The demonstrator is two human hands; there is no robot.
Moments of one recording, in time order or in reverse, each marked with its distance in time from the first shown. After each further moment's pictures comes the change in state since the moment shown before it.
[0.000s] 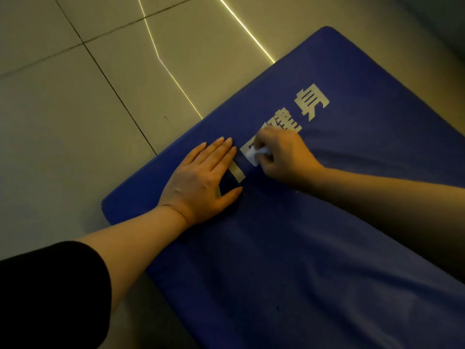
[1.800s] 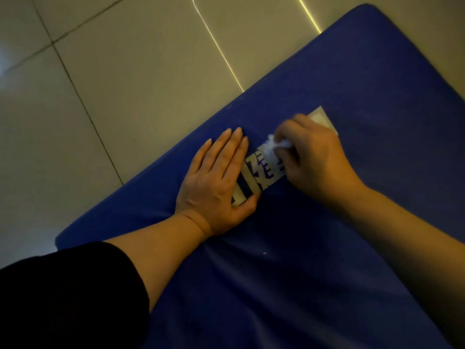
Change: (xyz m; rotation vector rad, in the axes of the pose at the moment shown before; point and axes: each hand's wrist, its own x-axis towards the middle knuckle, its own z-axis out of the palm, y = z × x) left_hand 0.104 0.045 0.014 0.024 0.015 -0.214; right_hand 0.046 0.095 -0.047 0.126 0.060 -0.065
